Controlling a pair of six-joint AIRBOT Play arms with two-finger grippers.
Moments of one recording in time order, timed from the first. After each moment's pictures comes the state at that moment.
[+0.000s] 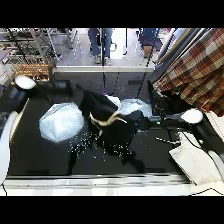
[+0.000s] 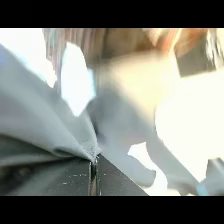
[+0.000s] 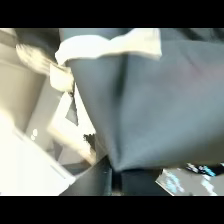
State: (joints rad) left arm -0.05 -1.62 1.78 0.57 -1.12 -1.24; right arm 0.10 -1.07 1.03 -0.69 1.14 1.12
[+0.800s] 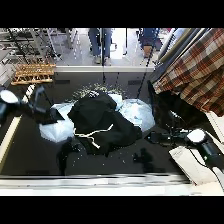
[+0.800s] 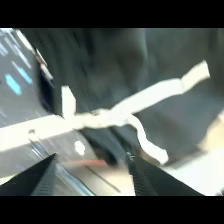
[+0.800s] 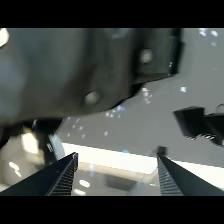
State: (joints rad) left arm 0.16 -1.48 1.35 0.89 -1.42 -1.29; right arm -0.11 -0.99 0.70 -0.91 1.01 1.32
